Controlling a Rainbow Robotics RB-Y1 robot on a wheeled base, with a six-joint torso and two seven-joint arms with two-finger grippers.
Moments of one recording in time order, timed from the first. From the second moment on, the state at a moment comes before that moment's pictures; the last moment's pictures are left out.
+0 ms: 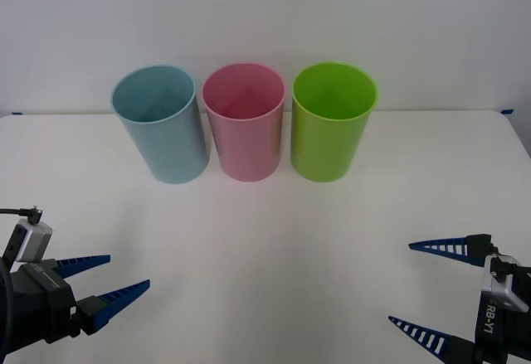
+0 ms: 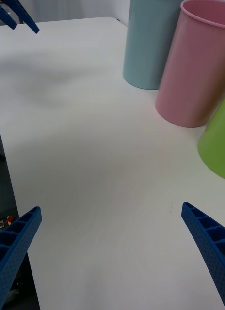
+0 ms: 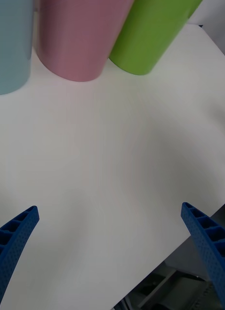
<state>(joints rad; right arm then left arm) 0.46 -0.47 -0.35 -2.24 1.56 -1.29 -0.22 0.49 0.47 0.35 -2.26 -1.71 -1.20 1.00</state>
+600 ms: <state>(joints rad) 0.46 -0.47 -0.35 -2.24 1.56 -1.29 -0.22 0.51 0.47 0.31 -2.27 -1.71 -1.20 0.97</state>
